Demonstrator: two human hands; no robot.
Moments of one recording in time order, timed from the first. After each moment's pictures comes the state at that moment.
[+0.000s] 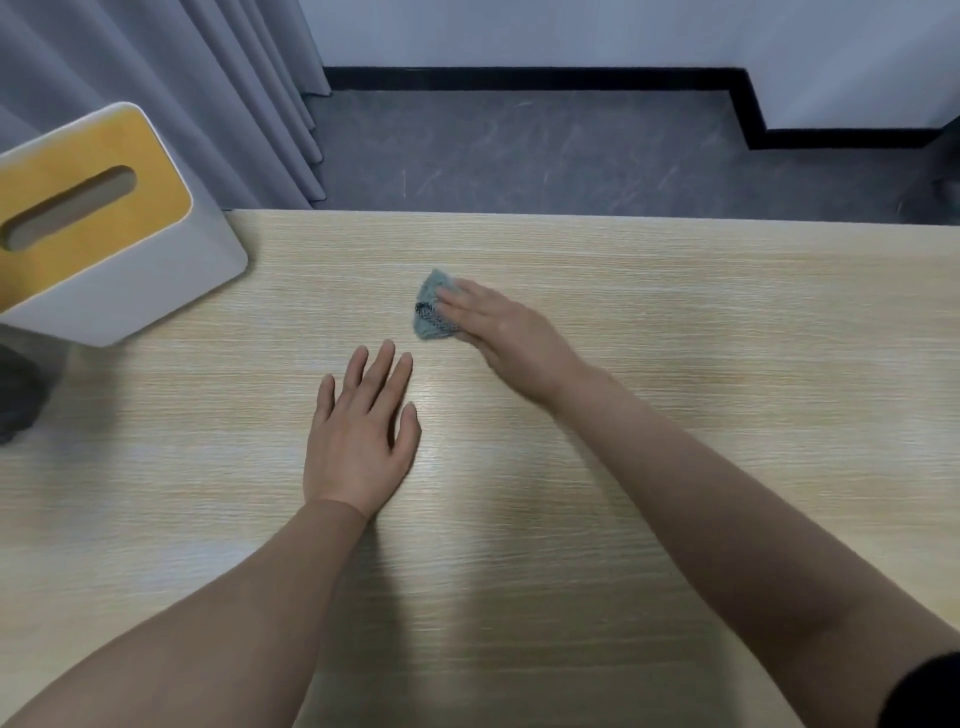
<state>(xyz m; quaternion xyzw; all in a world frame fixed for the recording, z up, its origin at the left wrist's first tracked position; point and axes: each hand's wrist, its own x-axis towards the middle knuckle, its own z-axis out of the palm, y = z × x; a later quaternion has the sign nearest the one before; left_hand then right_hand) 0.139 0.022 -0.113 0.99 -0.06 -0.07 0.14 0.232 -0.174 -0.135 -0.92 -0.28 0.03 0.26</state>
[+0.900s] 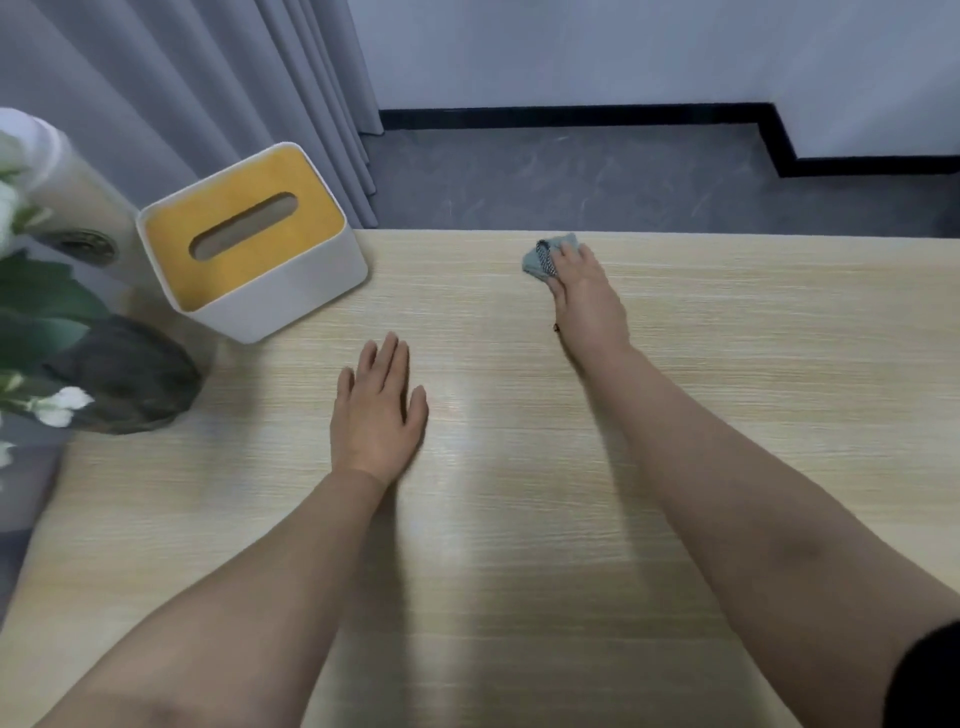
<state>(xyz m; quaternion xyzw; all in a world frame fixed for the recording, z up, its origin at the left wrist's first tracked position) 0.153 0.111 -0.104 0.99 -0.02 -0.09 0.13 0.256 -0.130 -0.115 -0.97 0.02 0.01 0.24</state>
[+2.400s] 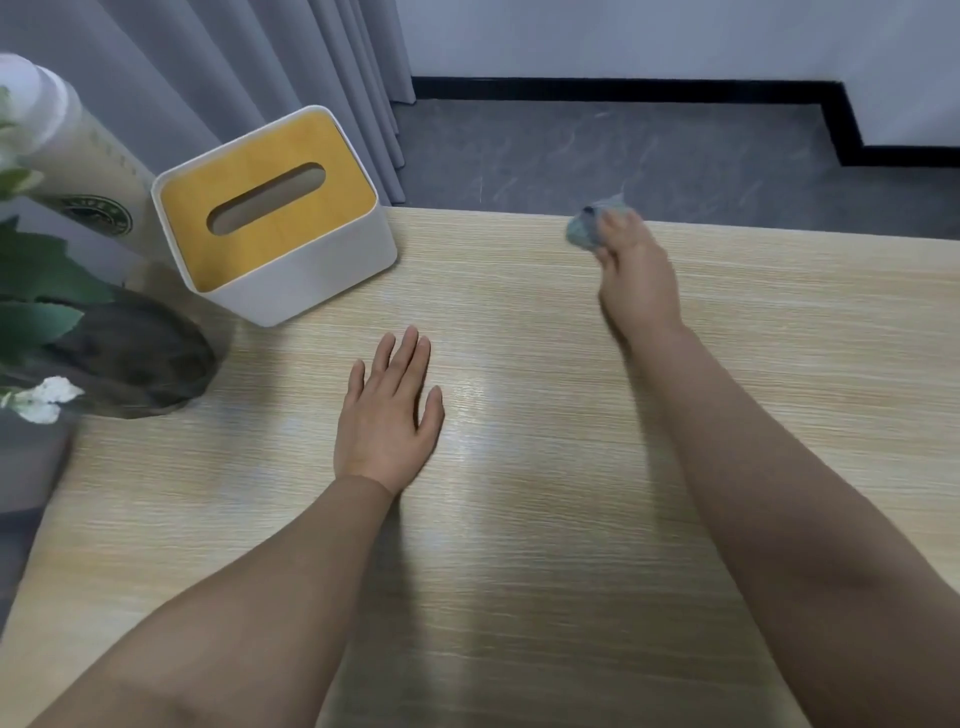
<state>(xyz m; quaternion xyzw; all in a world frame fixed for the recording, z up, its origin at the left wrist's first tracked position) 0.150 0.124 -0.114 0.99 -0.03 -0.08 0.13 0.290 -0.134 -0.126 -0.96 0.03 -0.02 0.27</state>
